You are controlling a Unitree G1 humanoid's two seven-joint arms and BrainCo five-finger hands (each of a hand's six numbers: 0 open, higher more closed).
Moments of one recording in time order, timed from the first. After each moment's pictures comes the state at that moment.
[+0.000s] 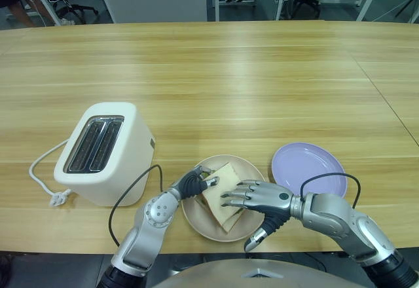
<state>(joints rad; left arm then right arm) 0.21 0.38 -0.37 -0.37 0.44 0.38 -0.37 0.06 -0.61 0.43 -0.35 -0.73 -0.50 0.61</state>
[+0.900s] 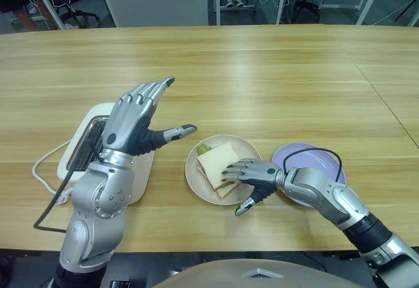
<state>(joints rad) 0.15 0.49 0.01 -0.76 0.66 0.16 -0.19 -0.17 -0.57 0.52 -0.10 -0.83 -0.41 0.49</state>
